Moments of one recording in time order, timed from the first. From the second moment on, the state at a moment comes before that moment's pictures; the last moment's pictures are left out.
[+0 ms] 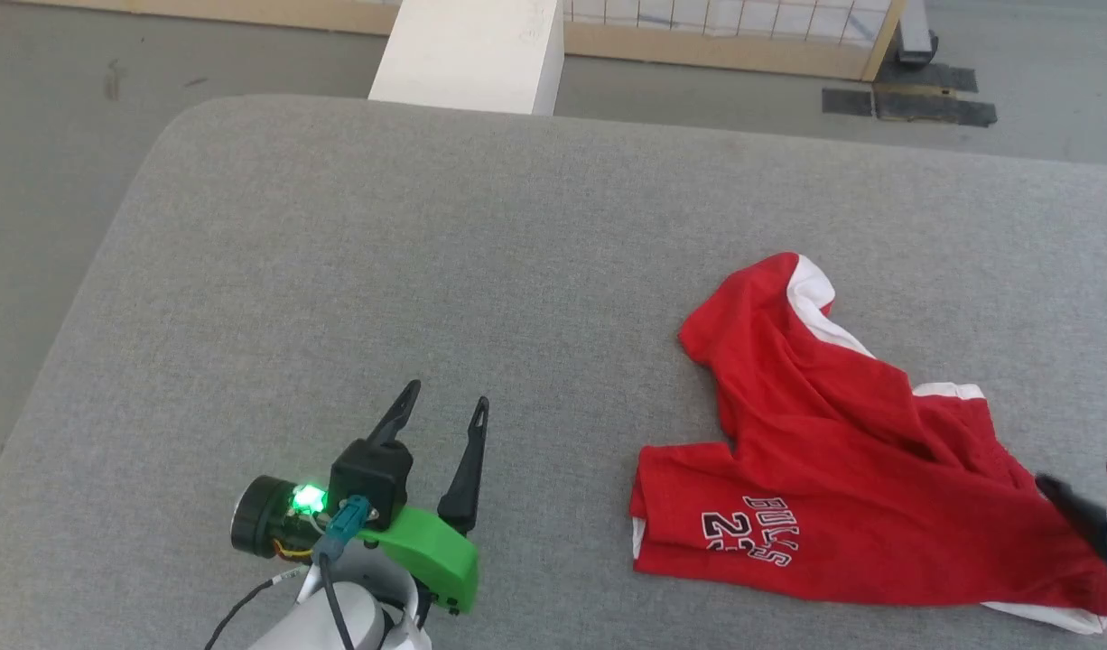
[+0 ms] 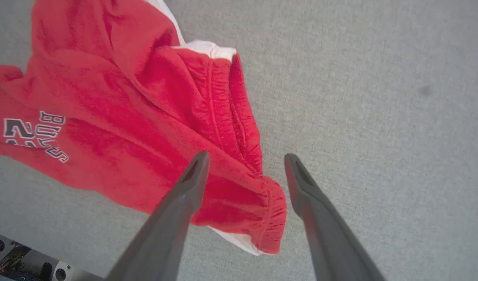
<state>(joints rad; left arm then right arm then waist) -0.30 0.43 -0.80 0.12 -0.57 0.34 -0.24 0.02 -0.51 -0.16 -0.21 0.49 0.13 0.99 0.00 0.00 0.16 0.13</state>
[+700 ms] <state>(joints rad) -0.33 0.40 -0.81 0.12 -0.57 0.33 -0.24 -0.35 -0.67 0.21 0.07 0.48 0.13 1.14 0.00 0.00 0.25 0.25</state>
